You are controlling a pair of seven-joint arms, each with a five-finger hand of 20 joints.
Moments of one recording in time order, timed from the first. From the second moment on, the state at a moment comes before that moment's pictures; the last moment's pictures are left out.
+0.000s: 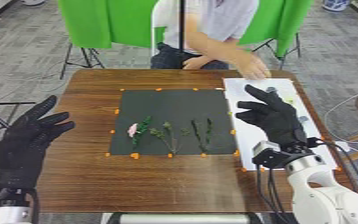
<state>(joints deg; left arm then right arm) 148.7 -51.8 -105.7 -140.0 46.0 22.8 23.0 -115.3 -70.8 92.3 -125.9 -57.9 1.8 7.1</state>
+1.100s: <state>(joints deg) 147.7 -51.1 -104.7 -140.1 46.2 23.2 22.4 -115.4 -70.6 92.0 -125.9 -57.9 2.6 7.1</state>
